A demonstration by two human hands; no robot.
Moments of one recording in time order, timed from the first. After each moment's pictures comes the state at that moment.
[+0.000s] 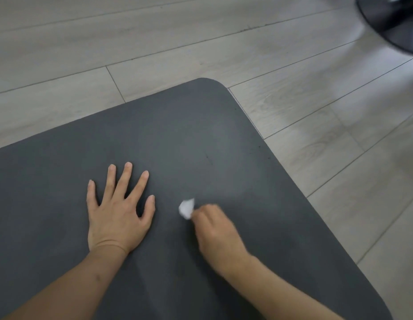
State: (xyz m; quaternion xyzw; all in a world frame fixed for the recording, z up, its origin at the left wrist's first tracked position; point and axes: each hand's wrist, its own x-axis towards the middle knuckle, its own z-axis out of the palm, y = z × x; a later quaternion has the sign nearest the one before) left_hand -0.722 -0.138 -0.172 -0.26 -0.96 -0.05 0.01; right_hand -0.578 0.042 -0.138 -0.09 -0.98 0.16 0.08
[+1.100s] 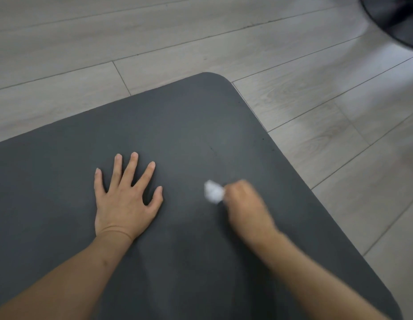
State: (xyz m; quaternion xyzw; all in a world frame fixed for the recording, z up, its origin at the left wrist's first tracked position) left_hand -0.722 -0.138 -0.170 -0.26 -0.96 -0.04 0.01; right_hand -0.564 0.098 -0.148 -0.14 -0.98 0.13 0.08
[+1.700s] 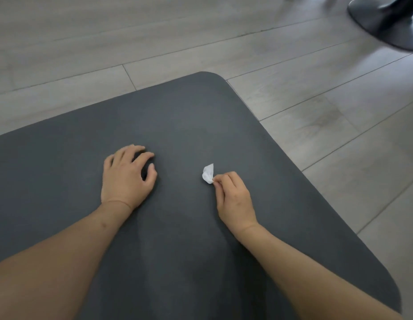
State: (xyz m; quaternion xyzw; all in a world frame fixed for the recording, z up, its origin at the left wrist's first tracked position) left_hand -0.714 -0.141 -0.160 -0.27 -0.95 -0.16 0.07; right_hand -0.540 0.061 -0.165 -0.17 -0.93 0.26 0.21
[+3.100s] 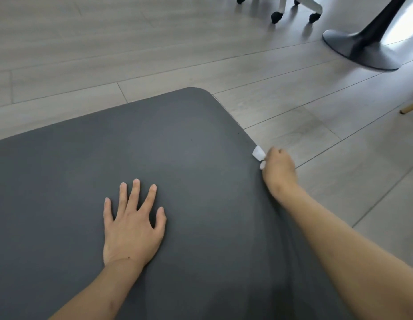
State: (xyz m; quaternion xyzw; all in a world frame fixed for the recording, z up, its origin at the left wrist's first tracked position) left_hand -0.586 -0.135 -0.171 -0.21 -0.98 -0.05 -0.03; right_hand -0.526 0.220 -0.133 -0.38 -0.91 0.13 0.11
